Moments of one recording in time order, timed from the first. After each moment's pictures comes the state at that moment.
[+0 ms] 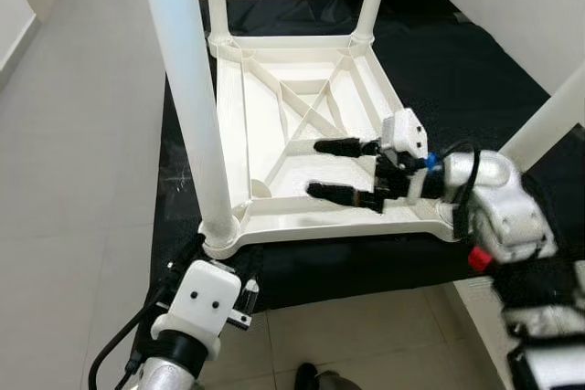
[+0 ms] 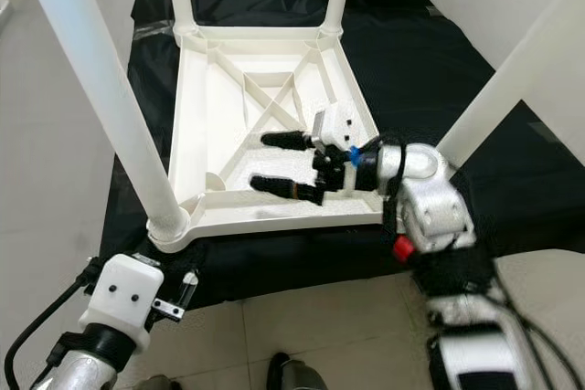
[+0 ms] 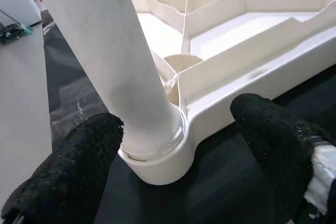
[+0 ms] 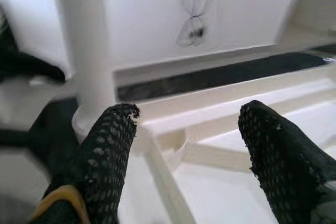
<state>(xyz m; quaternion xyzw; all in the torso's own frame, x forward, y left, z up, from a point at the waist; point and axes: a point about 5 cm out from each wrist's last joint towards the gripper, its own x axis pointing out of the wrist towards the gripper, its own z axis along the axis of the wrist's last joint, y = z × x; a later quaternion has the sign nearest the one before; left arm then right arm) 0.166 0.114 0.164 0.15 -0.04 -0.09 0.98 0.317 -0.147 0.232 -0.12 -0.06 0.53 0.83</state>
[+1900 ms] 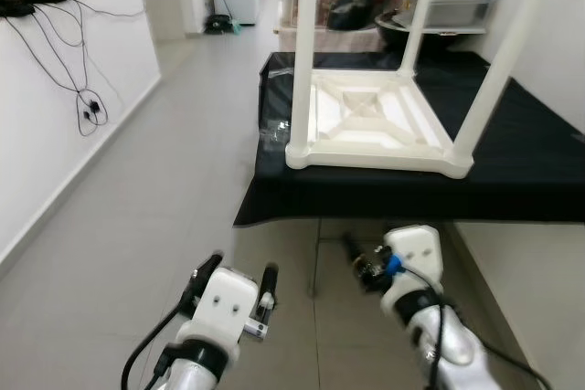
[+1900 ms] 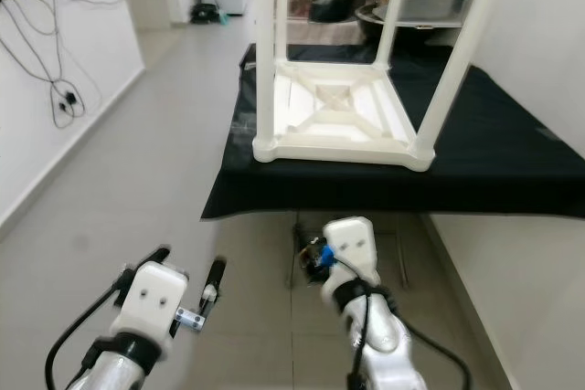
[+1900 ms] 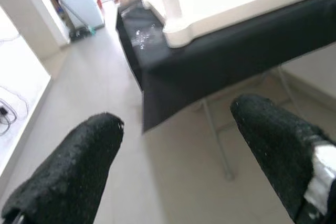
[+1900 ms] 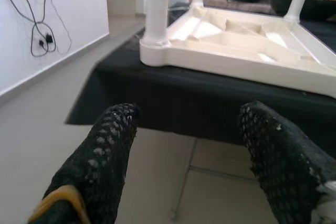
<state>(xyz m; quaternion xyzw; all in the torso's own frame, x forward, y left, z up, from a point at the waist) 0.184 0.106 0.144 0.13 -0.02 -0.09 0.99 0.243 -0.138 0.134 -0.04 0.01 0.10 0.99</state>
